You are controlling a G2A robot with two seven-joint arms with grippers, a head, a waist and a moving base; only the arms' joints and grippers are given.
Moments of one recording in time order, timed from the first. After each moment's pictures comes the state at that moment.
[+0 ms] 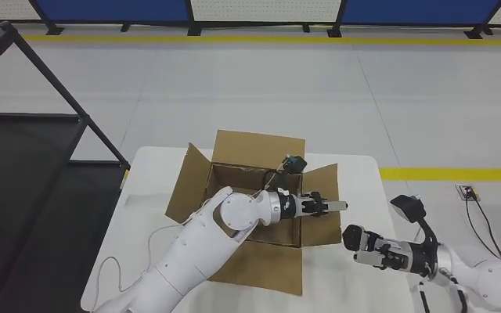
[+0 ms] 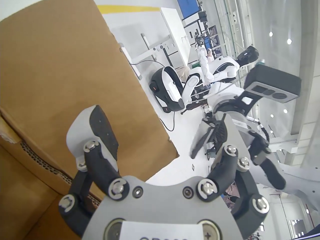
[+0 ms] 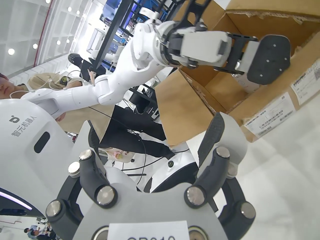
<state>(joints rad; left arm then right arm) 0.44 -1.47 -0.68 -1.08 -0.09 -0.28 -0.71 -1.23 -1.07 1.72 -1.75 0.30 -0.46 1.36</state>
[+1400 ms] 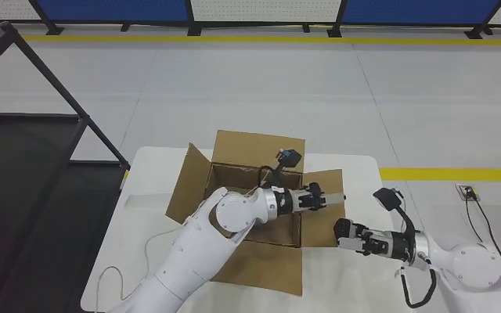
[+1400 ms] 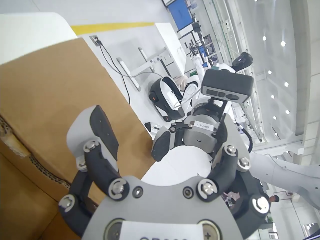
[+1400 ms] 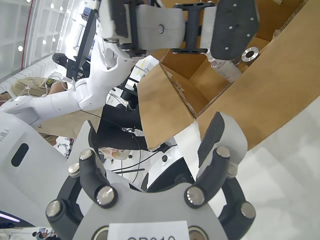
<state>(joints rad) 0.53 -1.47 -0.83 -1.17 0.04 -0.33 -0.65 -1.12 -0.98 1.54 -1.63 0.23 -0.46 1.22</state>
